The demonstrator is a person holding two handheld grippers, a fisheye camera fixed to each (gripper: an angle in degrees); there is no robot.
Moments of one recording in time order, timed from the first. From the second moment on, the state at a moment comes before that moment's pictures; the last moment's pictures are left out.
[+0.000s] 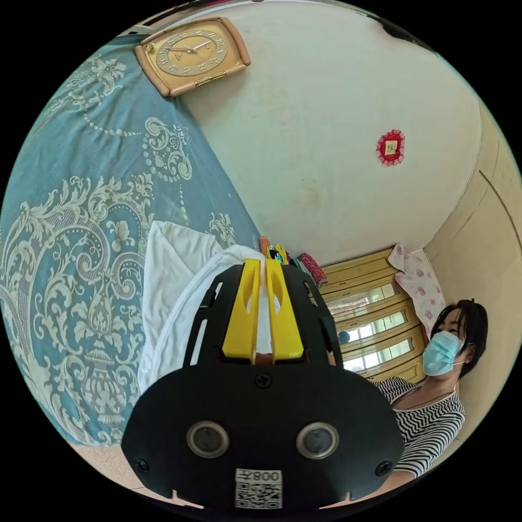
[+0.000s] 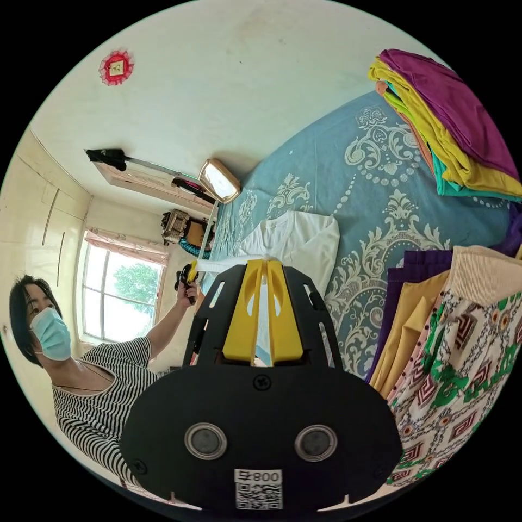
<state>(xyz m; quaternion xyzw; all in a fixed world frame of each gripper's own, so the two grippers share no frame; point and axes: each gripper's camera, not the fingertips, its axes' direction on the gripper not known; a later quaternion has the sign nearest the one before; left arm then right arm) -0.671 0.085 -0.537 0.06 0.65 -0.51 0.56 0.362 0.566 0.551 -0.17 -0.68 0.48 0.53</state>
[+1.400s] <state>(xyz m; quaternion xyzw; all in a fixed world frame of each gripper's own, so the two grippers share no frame) -0.573 -0.165 -0.182 0.06 0.60 -0.59 0.54 0.391 0.337 0.828 -0.20 -0.69 0.53 0.45</state>
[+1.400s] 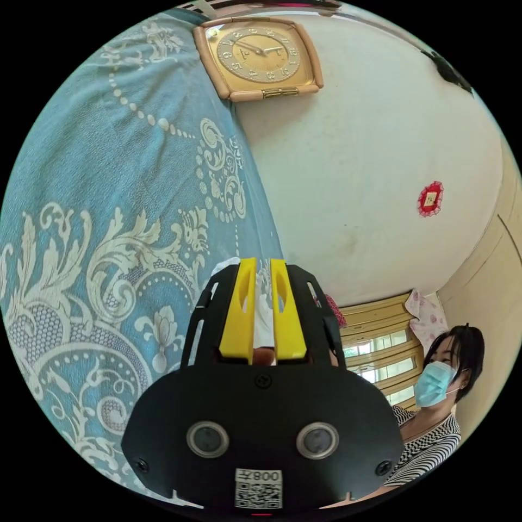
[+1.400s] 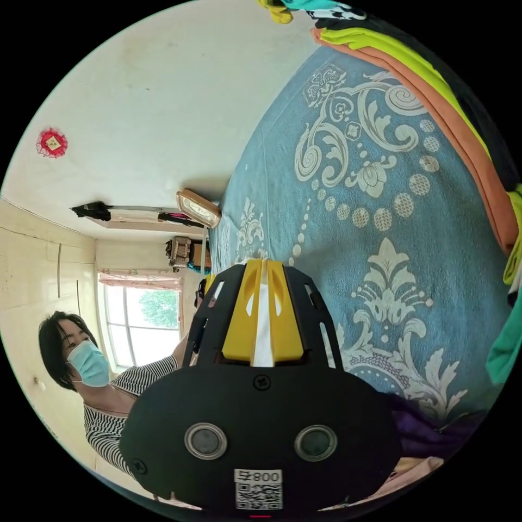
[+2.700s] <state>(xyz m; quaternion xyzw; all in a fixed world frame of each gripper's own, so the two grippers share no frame) -0.378 -0.432 -0.277 -0.04 0.44 -0.19 0.88 0.266 0.011 0.698 -0.17 -0.58 0.15 0.79</state>
